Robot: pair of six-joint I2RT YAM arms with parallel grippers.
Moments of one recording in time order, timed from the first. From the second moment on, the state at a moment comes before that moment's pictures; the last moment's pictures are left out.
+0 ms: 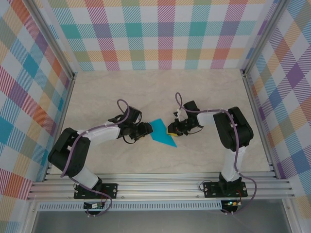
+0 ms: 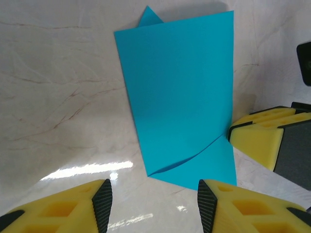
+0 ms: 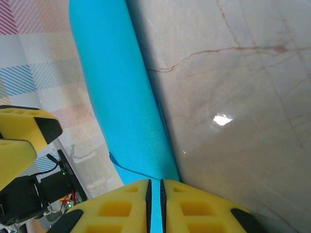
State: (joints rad) left arm -0.56 1.59 0.85 -0.26 0.30 -0.91; right arm 0.40 1.94 0.98 -0.22 -0.85 0.51
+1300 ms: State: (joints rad) left arm -0.59 1.66 0.90 -0.28 0.27 -0.92; right arm 0.45 1.89 1.06 -0.43 -0.79 0.31
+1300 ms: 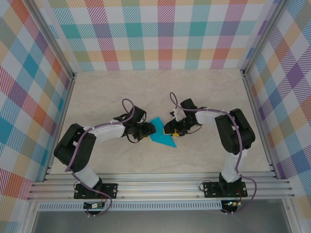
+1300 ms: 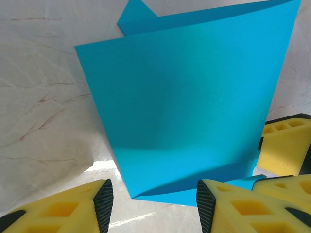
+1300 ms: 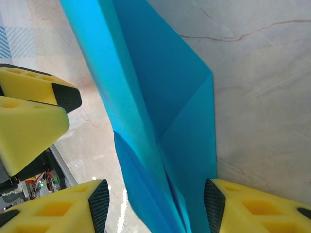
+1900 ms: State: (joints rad) left arm -0.59 1.62 0.91 -0.32 0.24 -0.91; right arm 0.47 1.96 1.11 -0.48 -0.83 0.24
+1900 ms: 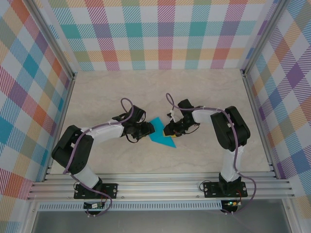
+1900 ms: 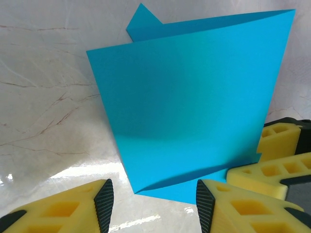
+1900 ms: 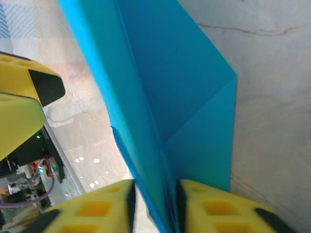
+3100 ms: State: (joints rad) left arm -0.41 1.65 0.78 0.16 0.59 -1.08; right arm 0.41 1.84 1.01 -0.15 -1.11 0.54
